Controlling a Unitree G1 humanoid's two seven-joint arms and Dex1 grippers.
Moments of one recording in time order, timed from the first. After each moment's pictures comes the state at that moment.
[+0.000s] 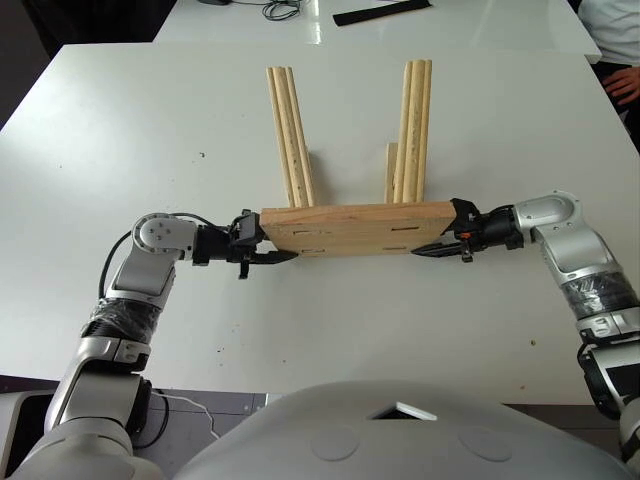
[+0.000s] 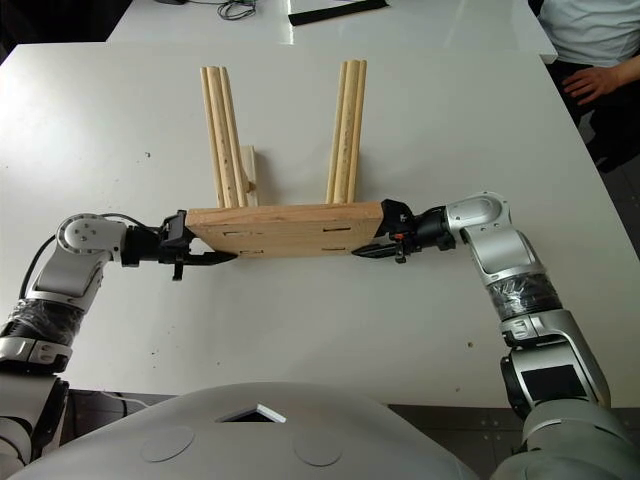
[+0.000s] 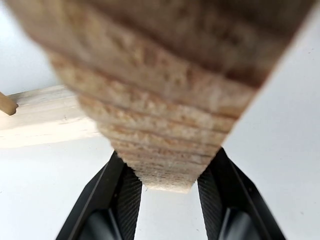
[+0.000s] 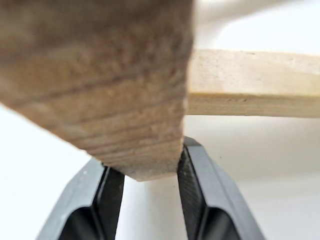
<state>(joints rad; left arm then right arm) -0.19 0.67 -0.16 0.22 -0.21 -0.06 -1.34 -0.33 -0.68 0.27 0.25 0.16 0.16 1.40</state>
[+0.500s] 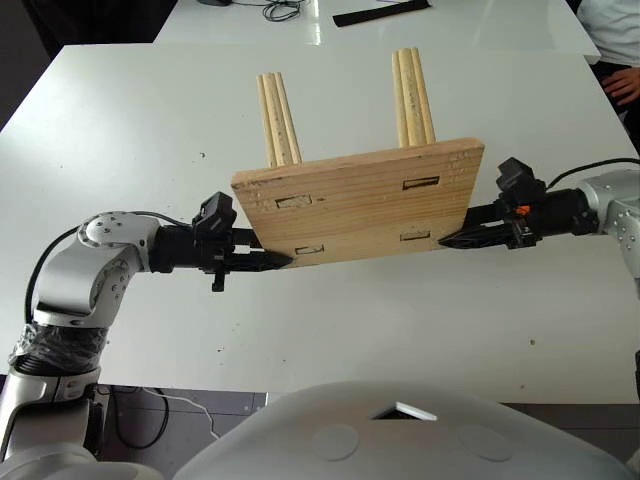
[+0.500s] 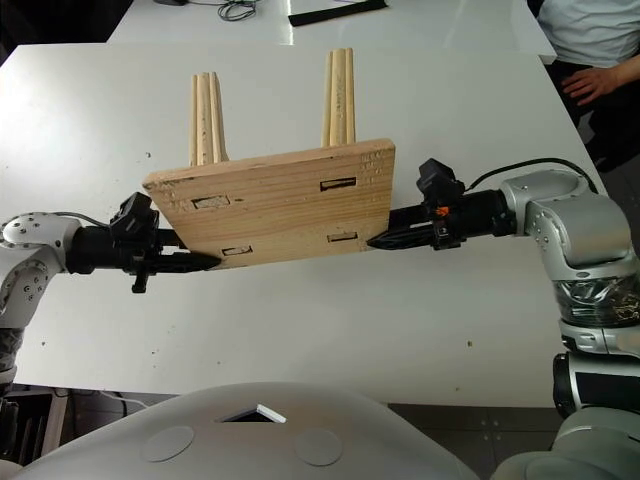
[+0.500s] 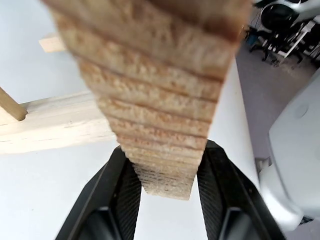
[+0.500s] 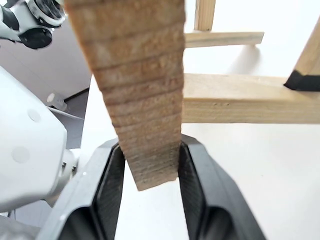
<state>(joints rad) -0.03 0.82 0.07 -0.26 -0.76 0.66 -1.30 -0.32 -0.87 -0.01 -0.15 0.61 0.94 1.48</state>
